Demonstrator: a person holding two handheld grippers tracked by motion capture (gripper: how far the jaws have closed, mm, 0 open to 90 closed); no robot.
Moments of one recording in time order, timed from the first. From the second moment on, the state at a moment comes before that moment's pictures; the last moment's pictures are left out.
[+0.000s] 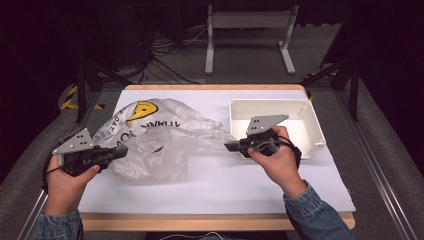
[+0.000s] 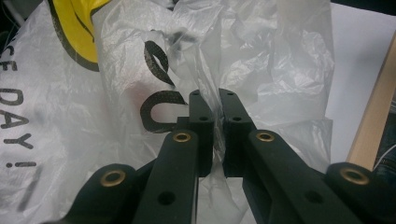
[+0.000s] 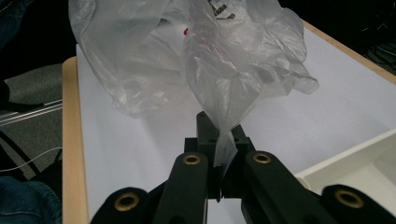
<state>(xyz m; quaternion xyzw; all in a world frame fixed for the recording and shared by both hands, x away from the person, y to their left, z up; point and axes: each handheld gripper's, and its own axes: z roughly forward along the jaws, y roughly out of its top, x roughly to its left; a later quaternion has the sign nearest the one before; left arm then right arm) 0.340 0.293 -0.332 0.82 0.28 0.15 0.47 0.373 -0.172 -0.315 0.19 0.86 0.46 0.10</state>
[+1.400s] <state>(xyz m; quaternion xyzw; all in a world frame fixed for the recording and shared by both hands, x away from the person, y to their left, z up) 0.362 0.282 -0.324 0.80 0.25 0.12 0.53 0.348 -0.222 -0.312 0.20 0.82 0.52 0.11</state>
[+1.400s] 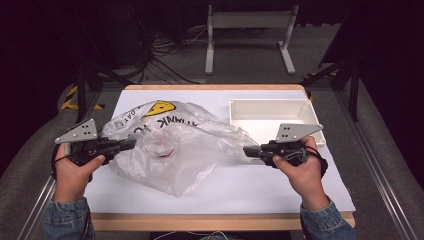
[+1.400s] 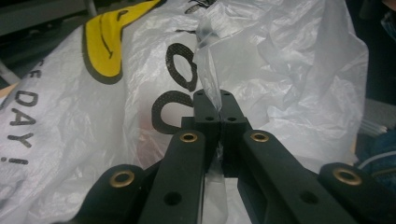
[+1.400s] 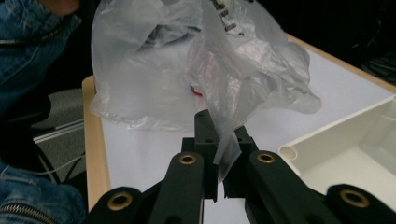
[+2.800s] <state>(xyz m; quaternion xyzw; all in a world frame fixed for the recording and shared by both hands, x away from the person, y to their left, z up) 0.394 0.299 -0.365 0.74 0.37 0.14 0.55 0.367 -0.195 -0.287 0.21 0.75 0.58 0.23</state>
